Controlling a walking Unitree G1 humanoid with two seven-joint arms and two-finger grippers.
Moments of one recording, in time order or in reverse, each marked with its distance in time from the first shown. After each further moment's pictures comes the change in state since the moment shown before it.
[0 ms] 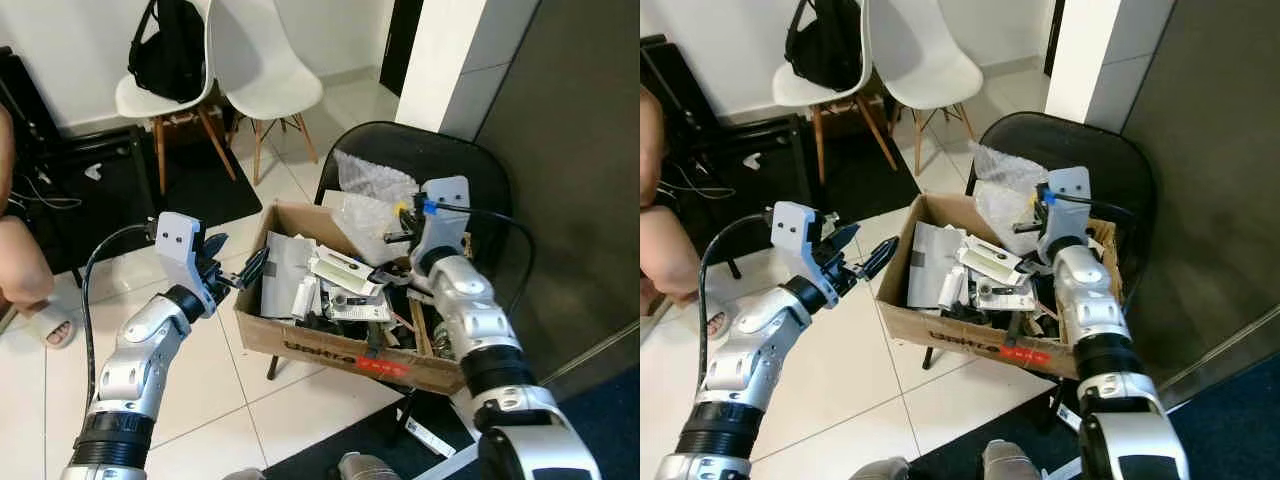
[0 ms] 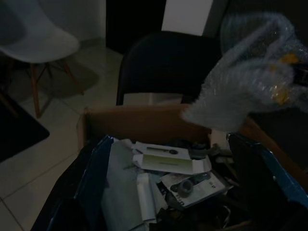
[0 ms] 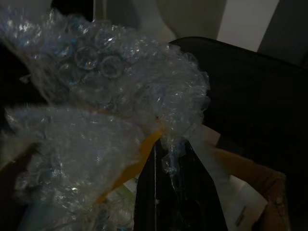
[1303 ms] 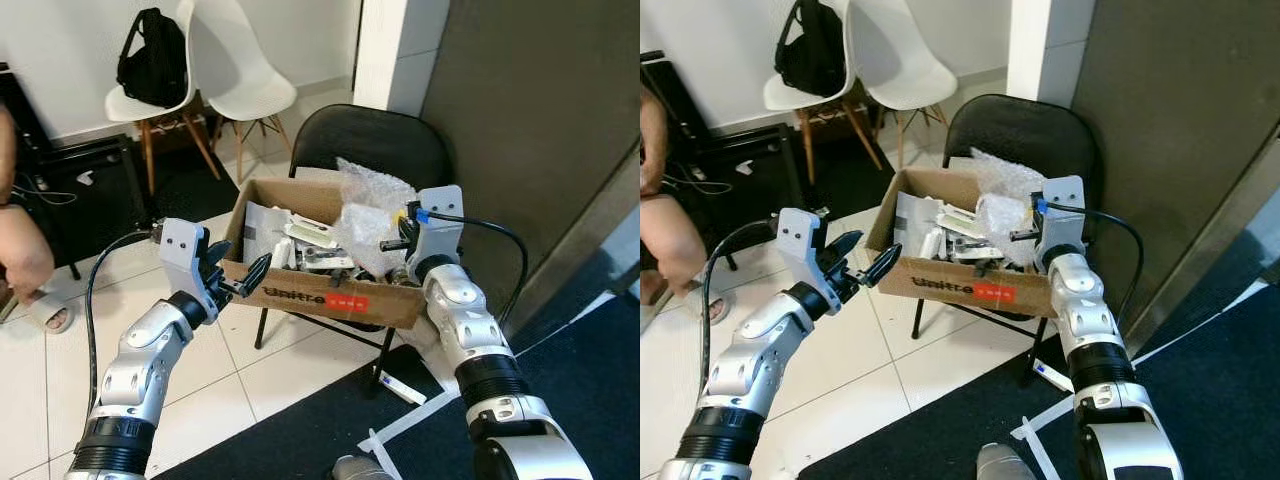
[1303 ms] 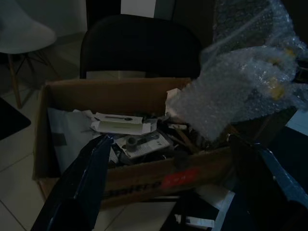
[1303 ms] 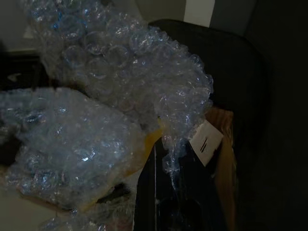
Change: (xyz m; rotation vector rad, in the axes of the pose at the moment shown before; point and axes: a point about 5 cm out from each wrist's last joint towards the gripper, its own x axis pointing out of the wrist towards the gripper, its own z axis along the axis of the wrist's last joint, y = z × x) left arm -0.001 0.000 -0.003 -0.002 0.015 0.003; right arm 0.002 0.017 -0.001 0.001 -0.013 -0.056
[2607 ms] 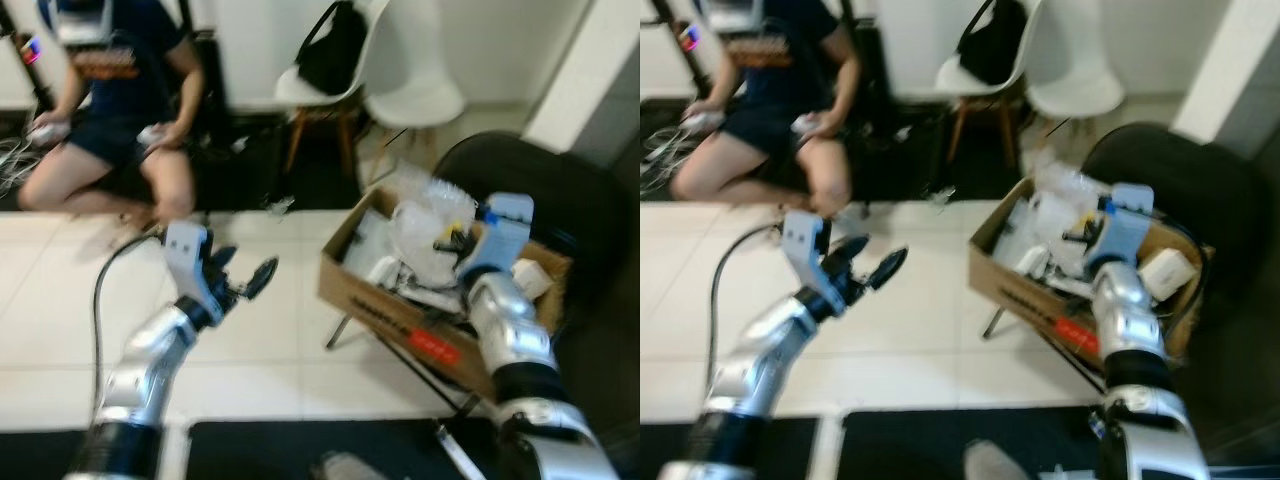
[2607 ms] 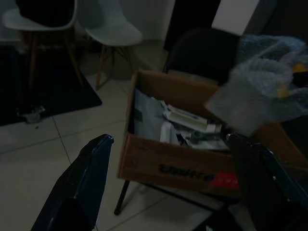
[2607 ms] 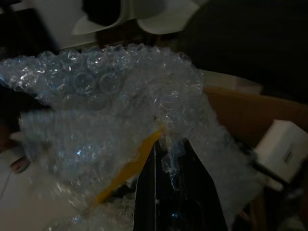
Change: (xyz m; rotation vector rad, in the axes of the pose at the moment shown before) left arm 0.000 -0.002 0.001 -0.042 0.001 -0.032; right arm -0.013 -0.056 -0.011 0.219 0.044 -0.225
